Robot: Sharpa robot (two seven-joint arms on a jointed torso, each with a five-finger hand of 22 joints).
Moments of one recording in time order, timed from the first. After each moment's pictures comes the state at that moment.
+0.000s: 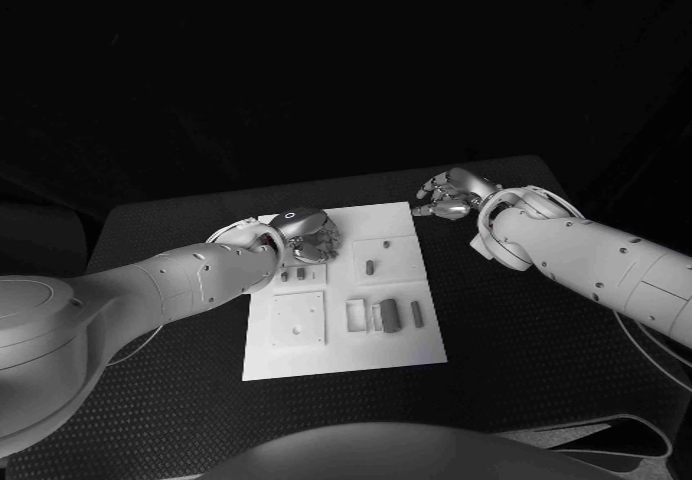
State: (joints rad) left arm 1.10 -0.42 -0.23 0.76 -1.24 -0.42 0.44; left_hand 1.24 -0.15 0.53 -0.29 0.05 1.01 0.12 0.29 0.56 1.28 0.08 0.07 0.27 0.51 0.13 1.19 0.44 0.09 0.78 0.03 0.31 1.31; right arm 1.10 -0.57 0.08 1.03 -1.24 -0.27 -0.01; right_hand 1.01 -0.11 0.44 -0.19 0.26 0.76 0.18 0.24 0.45 0.91 0.08 0.97 0.73 1.05 -0.03 1.43 0.69 0.25 1.04 0.01 0.95 1.31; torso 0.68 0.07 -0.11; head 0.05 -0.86
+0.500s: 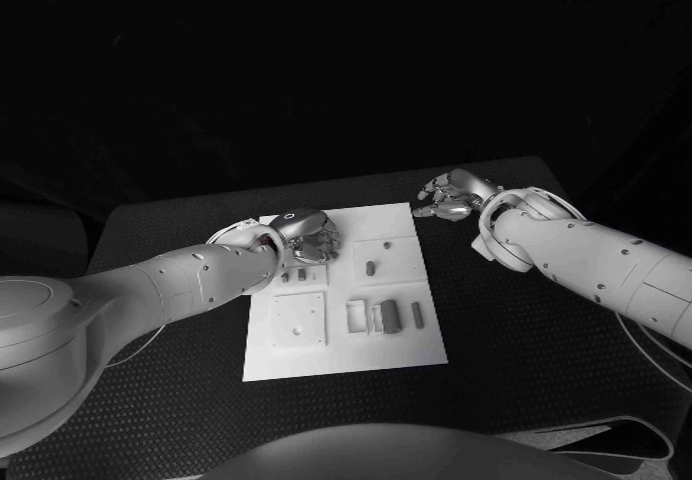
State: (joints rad) left arm 1.10 -0.42 -0.23 0.77 -1.22 -0.42 0.45; left_hand 1.23 -0.12 0.53 -0.29 0.05 1.01 0.12 0.29 0.55 1.28 0.08 0.07 0.27 0.51 0.13 1.20 0.43 0.09 0.78 0.03 0.31 1.31; right arm 1.10 -0.57 0.08 1.03 -1.24 -0.27 -0.01; right_hand 1.01 -0.11 0.44 -0.19 0.26 0.76 0.18 0.24 0.45 0.91 0.08 0.97 0.73 1.05 -0.03 1.43 0.69 0.25 1.04 0.01 0.95 1.31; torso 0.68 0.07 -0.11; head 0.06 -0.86
